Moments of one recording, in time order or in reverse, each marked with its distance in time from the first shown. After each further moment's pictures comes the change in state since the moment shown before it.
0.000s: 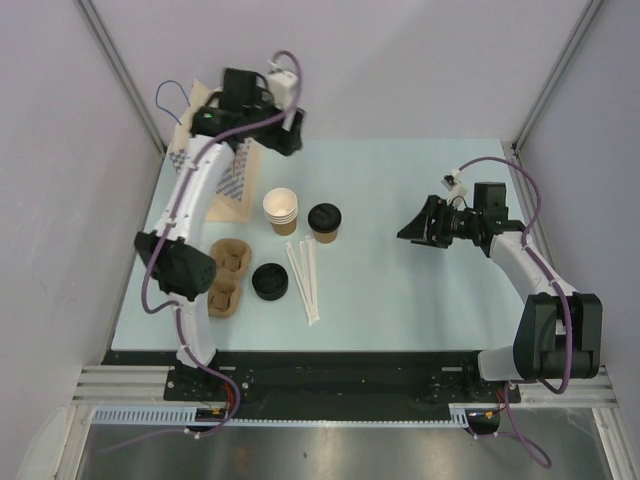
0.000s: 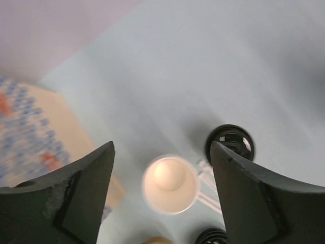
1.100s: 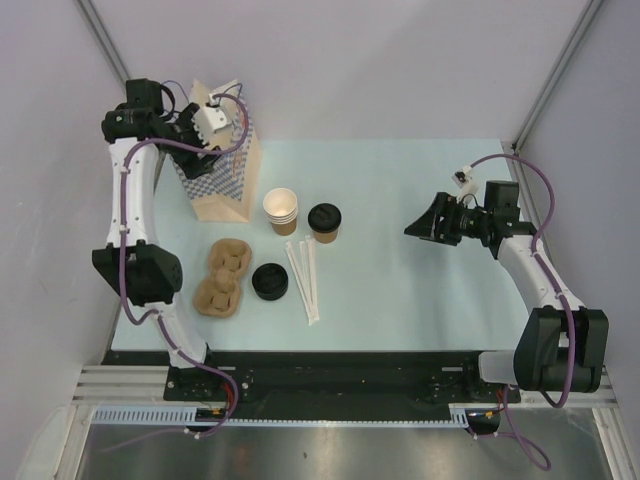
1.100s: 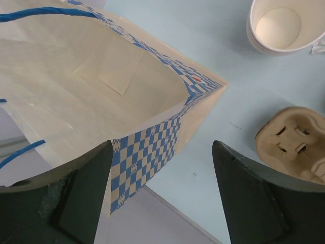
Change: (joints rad) left arm 0.484 -0.137 -0.062 -0.320 0.230 0.865; right arm -0.048 -0.068 0.014 -0.046 0.005 -0.039
